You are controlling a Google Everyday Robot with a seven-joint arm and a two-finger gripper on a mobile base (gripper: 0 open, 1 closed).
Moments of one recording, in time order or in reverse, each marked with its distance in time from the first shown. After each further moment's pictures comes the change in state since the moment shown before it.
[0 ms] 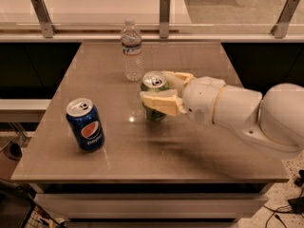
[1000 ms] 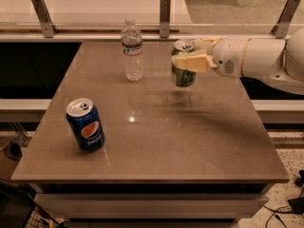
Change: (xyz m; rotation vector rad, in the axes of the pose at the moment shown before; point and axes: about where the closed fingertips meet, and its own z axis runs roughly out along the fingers) arm -0.012 -0.133 -0.008 0.003 0.072 0.012
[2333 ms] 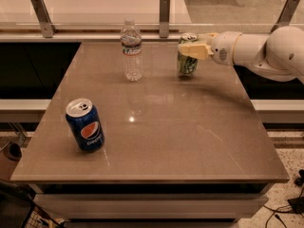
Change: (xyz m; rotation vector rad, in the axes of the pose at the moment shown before) arm 0.034 -0.107 0.042 0.089 -0.024 0.090
